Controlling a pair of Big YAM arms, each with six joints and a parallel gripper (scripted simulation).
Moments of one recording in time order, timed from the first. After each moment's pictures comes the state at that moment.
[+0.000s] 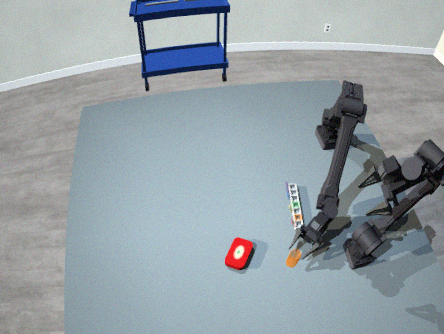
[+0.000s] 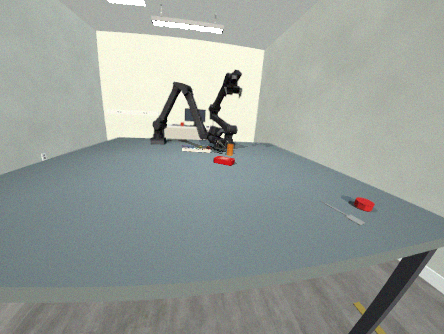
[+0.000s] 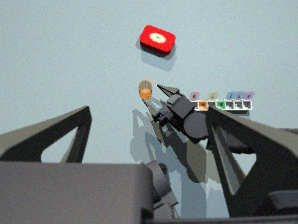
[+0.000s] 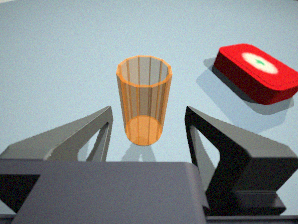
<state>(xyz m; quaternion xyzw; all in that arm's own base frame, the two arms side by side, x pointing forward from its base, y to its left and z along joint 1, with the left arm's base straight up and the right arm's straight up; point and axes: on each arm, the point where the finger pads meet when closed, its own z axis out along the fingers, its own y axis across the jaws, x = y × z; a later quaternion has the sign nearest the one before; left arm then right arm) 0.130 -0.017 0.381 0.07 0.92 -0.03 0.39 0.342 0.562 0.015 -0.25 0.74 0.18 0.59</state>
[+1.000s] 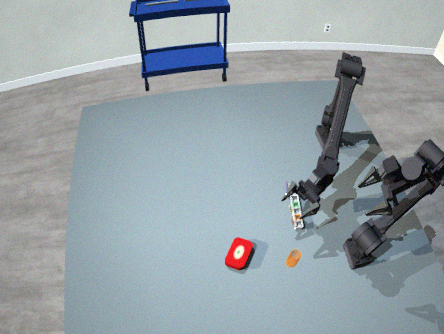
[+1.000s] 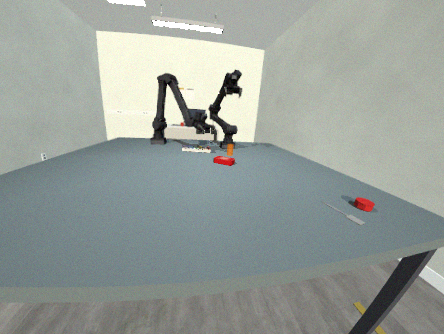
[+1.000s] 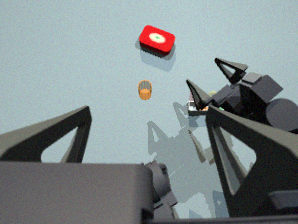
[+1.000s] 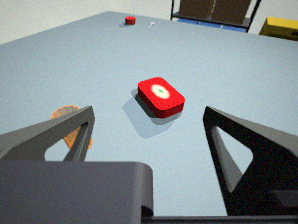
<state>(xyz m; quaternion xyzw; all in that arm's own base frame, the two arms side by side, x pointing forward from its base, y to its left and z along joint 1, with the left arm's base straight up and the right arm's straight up) 0.130 -0.017 0.381 0.07 0.92 -0.03 0.39 0.347 0.432 0.123 -0.19 0.74 0.15 0.63</state>
